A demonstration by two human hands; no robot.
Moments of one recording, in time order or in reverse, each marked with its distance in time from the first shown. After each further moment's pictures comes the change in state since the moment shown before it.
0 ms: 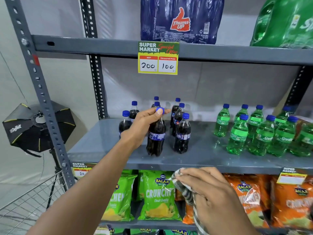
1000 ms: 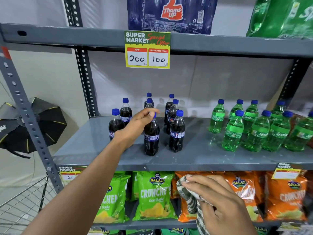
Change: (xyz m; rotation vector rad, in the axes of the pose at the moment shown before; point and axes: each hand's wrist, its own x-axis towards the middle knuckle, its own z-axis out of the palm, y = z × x) left_hand 0.026 -0.032 -0.010 0.252 -0.031 -0.060; right_hand -0.017 0.023 0.002 0.032 0.116 0.044
